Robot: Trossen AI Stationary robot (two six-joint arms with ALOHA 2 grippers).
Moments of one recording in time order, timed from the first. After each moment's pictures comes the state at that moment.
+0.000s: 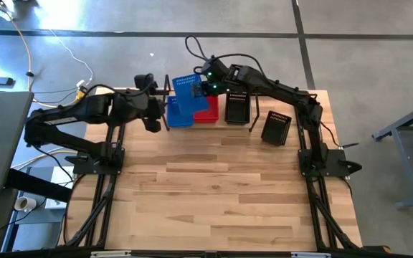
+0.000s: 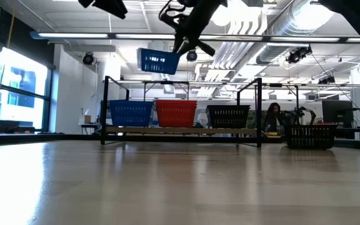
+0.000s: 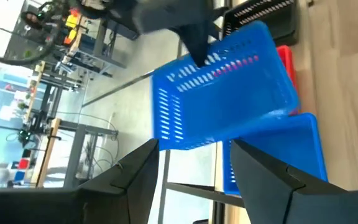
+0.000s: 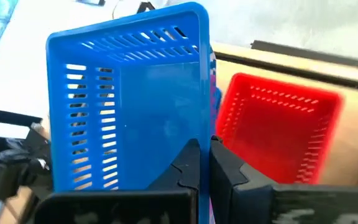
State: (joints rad) left arm 0.23 1.12 1.30 -0.82 -0.64 0.62; right arm -0.38 2.03 2.13 -0.90 0.10 0.82
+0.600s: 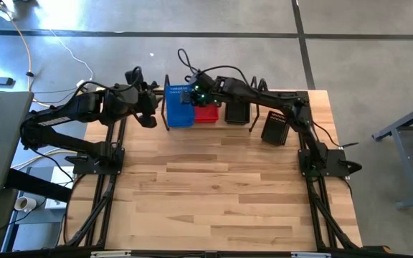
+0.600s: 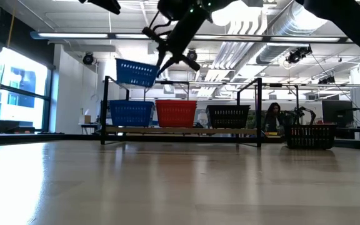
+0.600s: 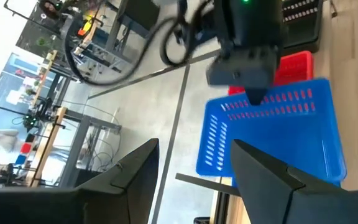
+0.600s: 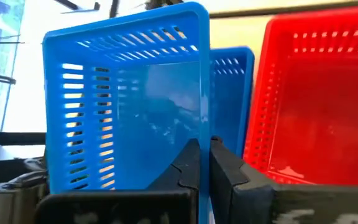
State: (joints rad) left arm 0.27 1.05 1.30 -0.82 -0.64 0.59; right arm -0.32 2.15 2.13 -0.79 0.10 1.08
